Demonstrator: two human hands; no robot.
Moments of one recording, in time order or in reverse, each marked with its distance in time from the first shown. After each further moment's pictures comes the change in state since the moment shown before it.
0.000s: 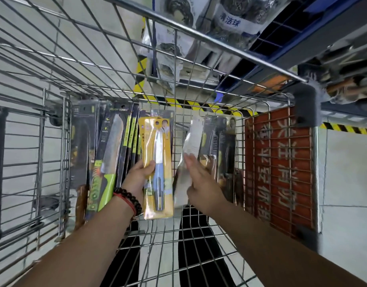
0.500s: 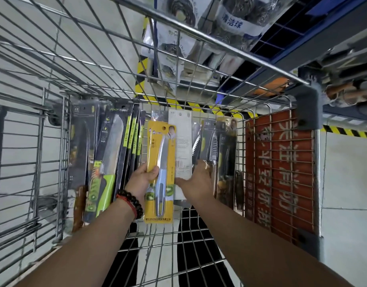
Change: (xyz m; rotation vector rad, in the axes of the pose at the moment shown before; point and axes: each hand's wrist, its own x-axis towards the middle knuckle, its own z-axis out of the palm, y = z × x) left_hand -0.009 -0.002 0.011 0.069 -0.023 0.016; right_hand 0.028 -0.018 0.018 0.462 0.236 0.496
